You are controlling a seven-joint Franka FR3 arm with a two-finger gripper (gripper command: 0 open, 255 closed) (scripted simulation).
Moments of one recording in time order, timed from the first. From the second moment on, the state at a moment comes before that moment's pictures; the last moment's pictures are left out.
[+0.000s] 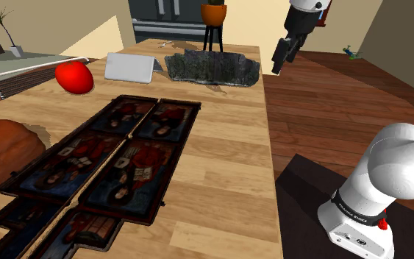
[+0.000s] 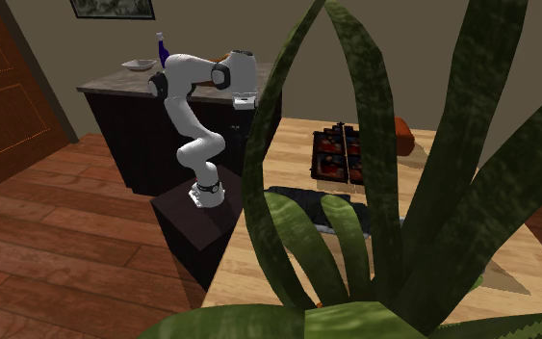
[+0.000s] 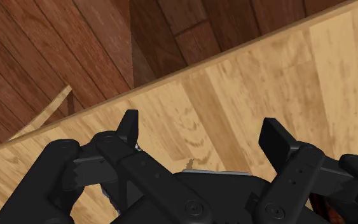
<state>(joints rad) 0.00 -0.76 0.07 -2.28 -0.12 1.69 0.05</state>
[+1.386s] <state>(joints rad) 0.03 0.07 -0.06 -1.50 -0.13 1.65 -0.51</state>
